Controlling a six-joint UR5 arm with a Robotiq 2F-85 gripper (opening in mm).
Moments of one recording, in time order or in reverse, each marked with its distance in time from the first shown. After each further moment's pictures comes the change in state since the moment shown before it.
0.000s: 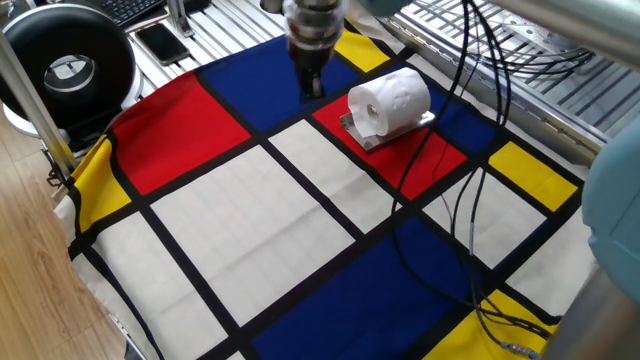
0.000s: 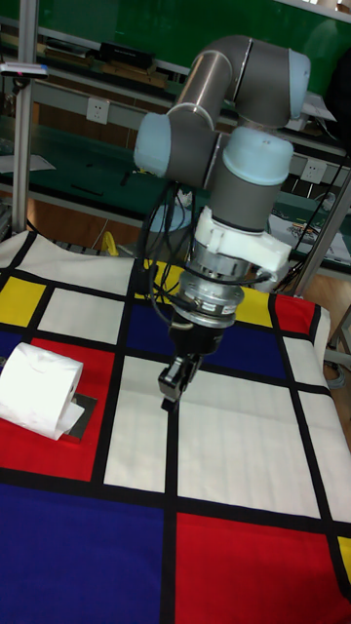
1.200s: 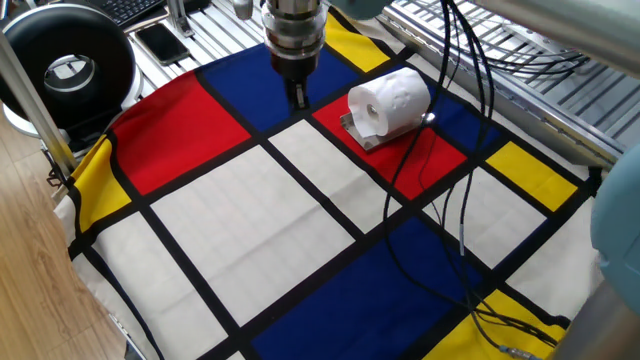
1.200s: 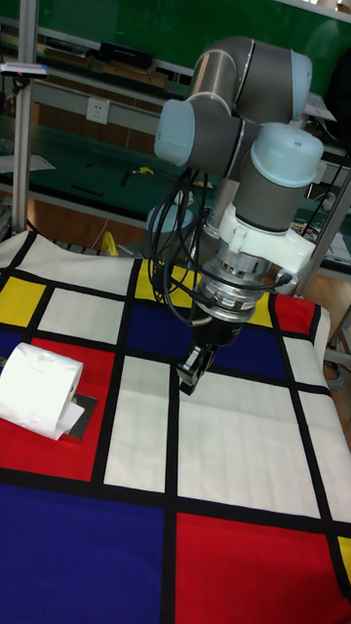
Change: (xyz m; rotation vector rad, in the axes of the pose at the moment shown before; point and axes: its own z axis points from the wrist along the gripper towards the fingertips) arm -0.003 0.041 -0.012 -0.124 0.054 0.029
